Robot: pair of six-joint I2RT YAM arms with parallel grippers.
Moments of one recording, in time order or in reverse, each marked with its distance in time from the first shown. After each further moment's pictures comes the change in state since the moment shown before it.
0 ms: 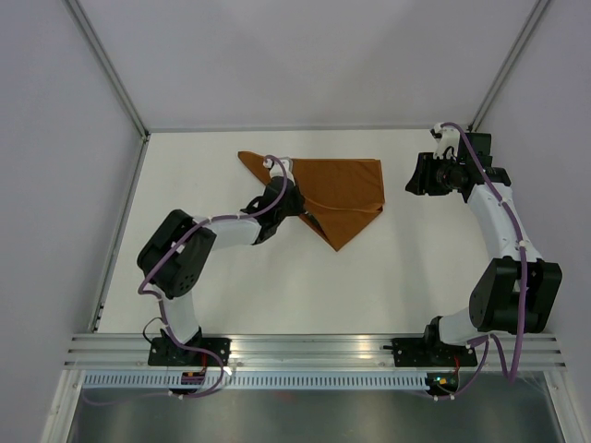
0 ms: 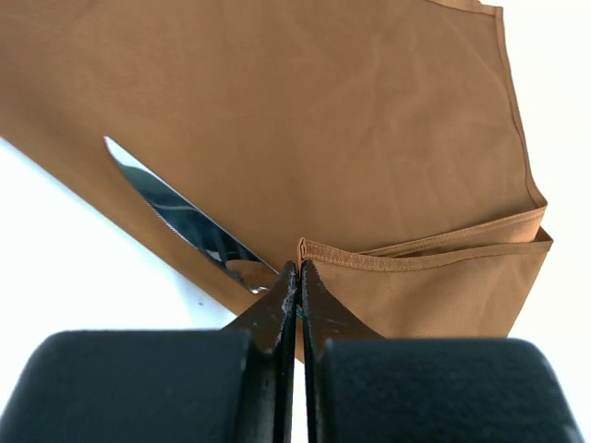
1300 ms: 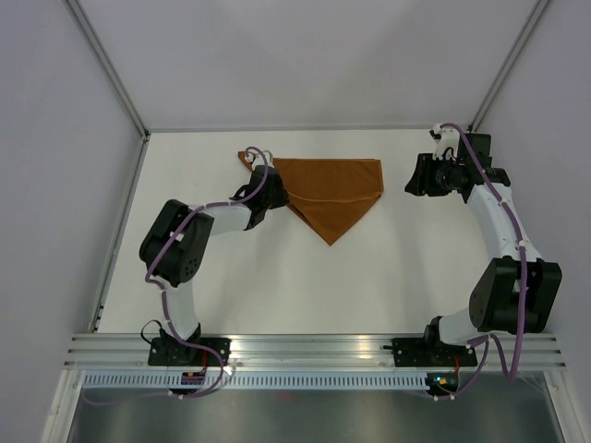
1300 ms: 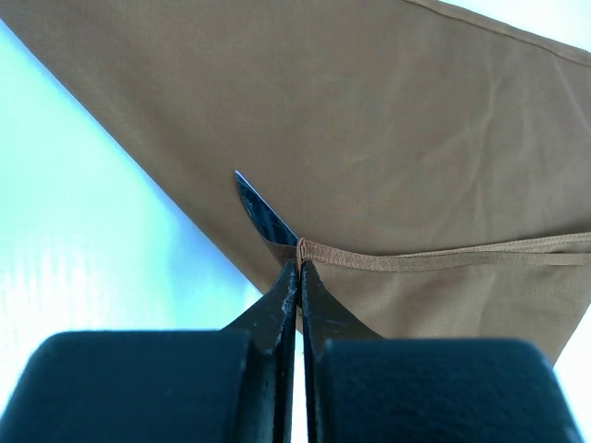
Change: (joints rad) left arm 0.161 0.079 0.072 -0.088 0.078 -0.048; right arm 0.000 0.000 -0.006 0.000 -0.010 -0.004
